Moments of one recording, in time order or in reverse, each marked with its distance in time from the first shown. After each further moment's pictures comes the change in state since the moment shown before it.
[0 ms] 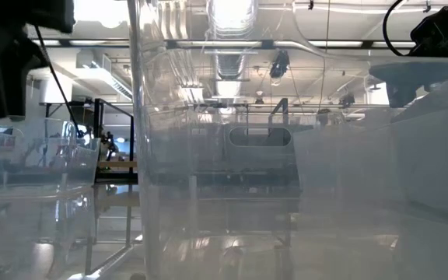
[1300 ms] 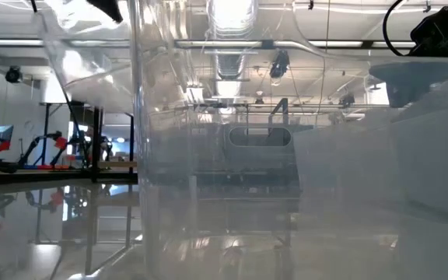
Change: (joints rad) left arm 0.080 0.051 0.357 -0.002 -0.266 0.614; right arm 0.000 0.000 0.000 0.000 0.000 0.000
